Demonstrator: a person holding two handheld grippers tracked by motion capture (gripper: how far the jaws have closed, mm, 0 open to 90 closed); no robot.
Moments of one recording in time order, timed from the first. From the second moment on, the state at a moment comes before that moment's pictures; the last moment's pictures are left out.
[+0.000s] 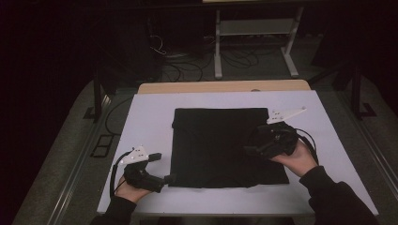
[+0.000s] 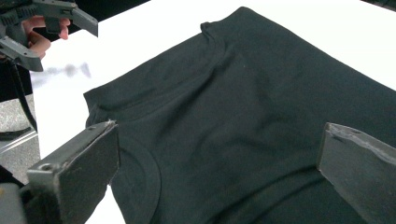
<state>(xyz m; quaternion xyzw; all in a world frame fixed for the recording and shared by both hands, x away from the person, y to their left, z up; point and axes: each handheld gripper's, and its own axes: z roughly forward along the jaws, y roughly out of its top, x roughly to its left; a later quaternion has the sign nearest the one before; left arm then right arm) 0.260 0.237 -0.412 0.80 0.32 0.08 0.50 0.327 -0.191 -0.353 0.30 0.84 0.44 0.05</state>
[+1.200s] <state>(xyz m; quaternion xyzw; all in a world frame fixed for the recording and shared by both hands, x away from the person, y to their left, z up) 0.257 0.239 -0.432 0.84 0.31 0.08 0.43 0.414 -0.124 -0.342 0.29 0.86 0.42 0.05</state>
